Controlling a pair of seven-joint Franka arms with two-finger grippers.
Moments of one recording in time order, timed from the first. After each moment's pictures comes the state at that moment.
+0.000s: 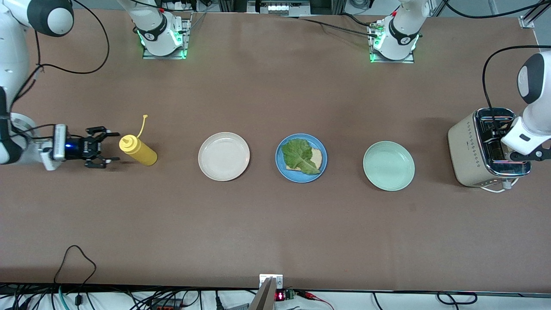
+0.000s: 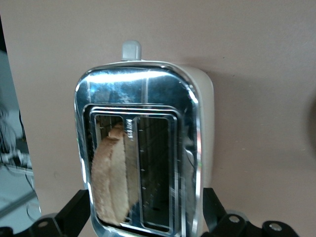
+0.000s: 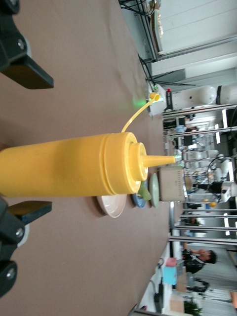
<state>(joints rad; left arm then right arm) 0.46 0.14 -0.22 -2.01 0.42 2.08 0.03 -0.37 0.85 -0.21 -1.53 0.97 1.27 -2.51</state>
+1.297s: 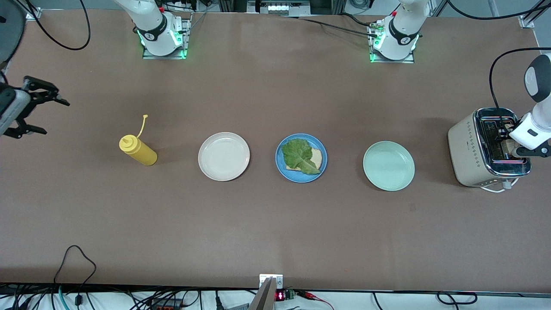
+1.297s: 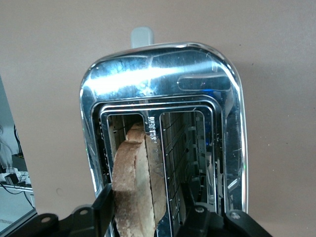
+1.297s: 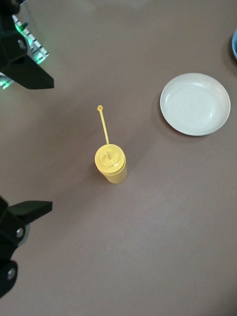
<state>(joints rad) 0.54 0.16 -0.23 -2.04 0.42 2.15 0.12 0.15 0.13 -0.26 -1.51 0.16 1.51 -0.90</state>
